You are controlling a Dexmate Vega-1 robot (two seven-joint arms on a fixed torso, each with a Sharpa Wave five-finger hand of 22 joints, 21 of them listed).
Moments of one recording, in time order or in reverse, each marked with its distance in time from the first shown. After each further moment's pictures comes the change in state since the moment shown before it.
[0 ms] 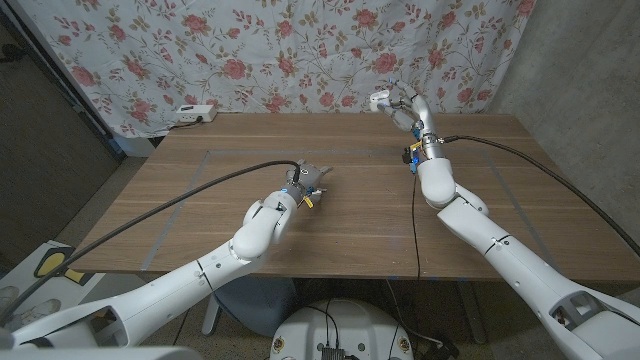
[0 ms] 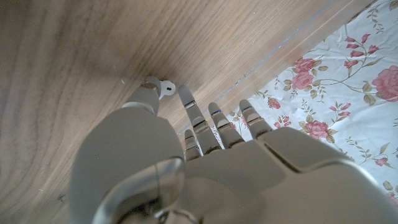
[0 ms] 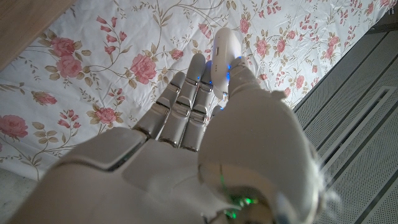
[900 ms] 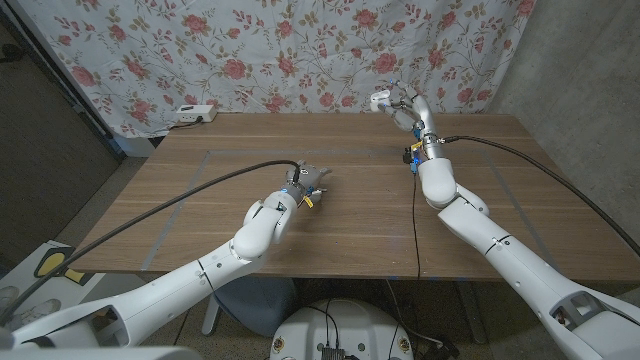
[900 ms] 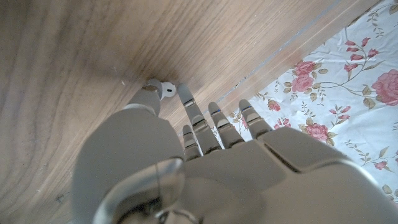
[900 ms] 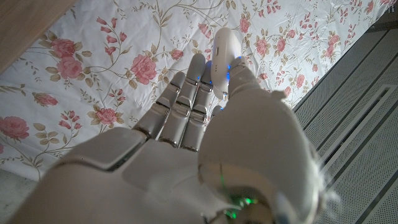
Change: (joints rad) left arm -0.005 -0.002 0.007 0.007 -0.013 0.007 -0.003; left_hand -0.001 0.002 -0.017 0.002 0.005 0.071 -0.011 0.015 0.000 0.042 -0.001 -0.026 -0.032 0.006 -0.002 0.004 -0.005 0.005 -0.005 0.000 0.000; right arm -0.001 -0.001 0.003 0.002 0.009 0.006 0.005; right_hand 0.001 -0.002 0.000 0.000 0.004 0.004 0.004 0.000 0.000 0.000 0.000 0.000 0.000 0.000 0.000 -0.004 0.005 0.000 0.000 0.000 0.000
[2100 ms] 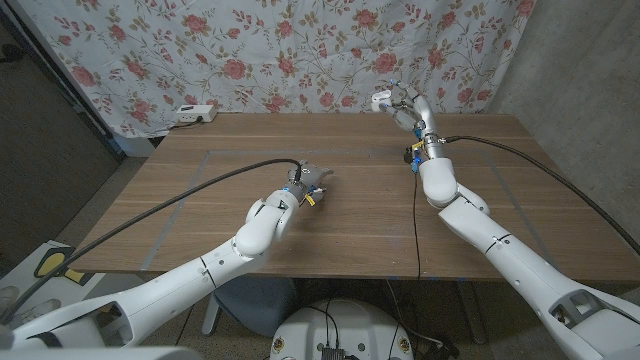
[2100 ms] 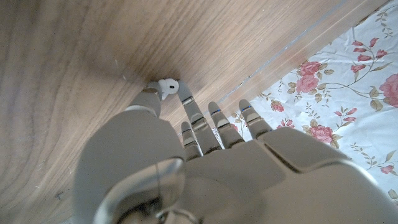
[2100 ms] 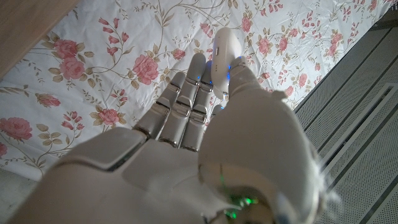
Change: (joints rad) left arm -0.021 -0.010 0.014 0.019 -0.023 -0.007 -0.004; left_hand -0.006 0.018 -0.006 -0.004 -0.005 0.054 -0.007 0.000 0.000 0.078 -0.007 0.012 -0.002 0.000 0.000 0.011 -0.005 0.000 0.000 0.000 0.000; right arm 0.009 0.002 0.002 0.020 0.011 0.011 0.007; right_hand -0.004 -0.004 0.000 0.000 -0.001 0.009 -0.002 0.000 0.000 0.000 0.000 0.002 0.000 0.010 -0.002 -0.004 0.000 0.000 0.000 0.000 0.000
